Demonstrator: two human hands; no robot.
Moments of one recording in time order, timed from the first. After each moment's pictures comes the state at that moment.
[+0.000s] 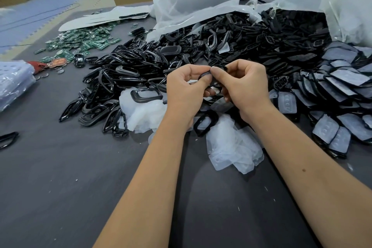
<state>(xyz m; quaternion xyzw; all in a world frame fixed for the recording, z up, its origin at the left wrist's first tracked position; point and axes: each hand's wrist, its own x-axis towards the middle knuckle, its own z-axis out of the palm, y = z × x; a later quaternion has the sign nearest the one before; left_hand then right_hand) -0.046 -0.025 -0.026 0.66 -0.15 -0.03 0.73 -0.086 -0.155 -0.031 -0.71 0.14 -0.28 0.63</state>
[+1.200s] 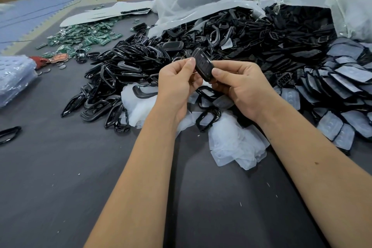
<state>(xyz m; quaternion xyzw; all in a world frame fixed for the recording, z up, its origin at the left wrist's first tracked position) -0.037 -0.010 -0.016 0.59 -0.07 -0.10 0.80 -0.089 -0.156 -0.027 -0.61 0.03 -0.12 0.78</state>
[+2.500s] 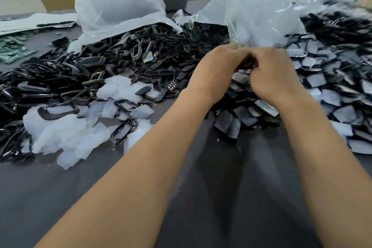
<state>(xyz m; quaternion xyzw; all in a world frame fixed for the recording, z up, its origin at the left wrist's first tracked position) -0.119 -0.202 0.035 0.74 -0.58 0.16 0.31 -0.216 -0.311 0.043 -0.93 0.23 -0.26 0.14</state>
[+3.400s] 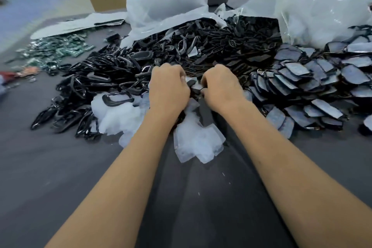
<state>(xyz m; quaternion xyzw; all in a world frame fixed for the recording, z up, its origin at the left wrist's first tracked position) -0.046 -0.057 -0.012 0.92 -0.24 0.16 0.25 -0.109 -0.183 -0.009 -0.97 0.15 -0.14 0.10</state>
